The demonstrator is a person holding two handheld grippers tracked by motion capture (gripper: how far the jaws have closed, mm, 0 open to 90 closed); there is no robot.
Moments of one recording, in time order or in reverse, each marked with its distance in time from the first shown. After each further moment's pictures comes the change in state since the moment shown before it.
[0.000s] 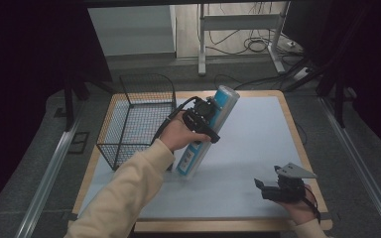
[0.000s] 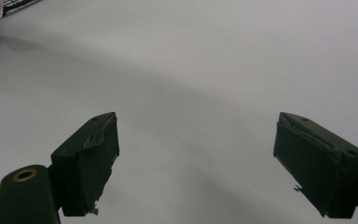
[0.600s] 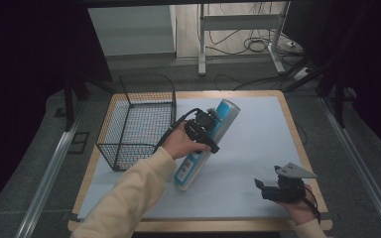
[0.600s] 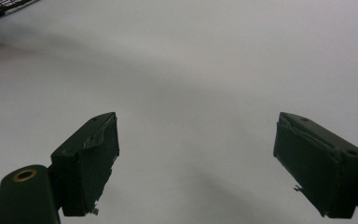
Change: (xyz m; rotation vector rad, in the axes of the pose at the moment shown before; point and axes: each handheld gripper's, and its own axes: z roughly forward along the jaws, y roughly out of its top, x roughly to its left) left arm -0.003 -0.016 0.031 0.059 -0.036 -0.014; right arm 0.000 0.000 0.000 -0.001 -0.003 -0.001
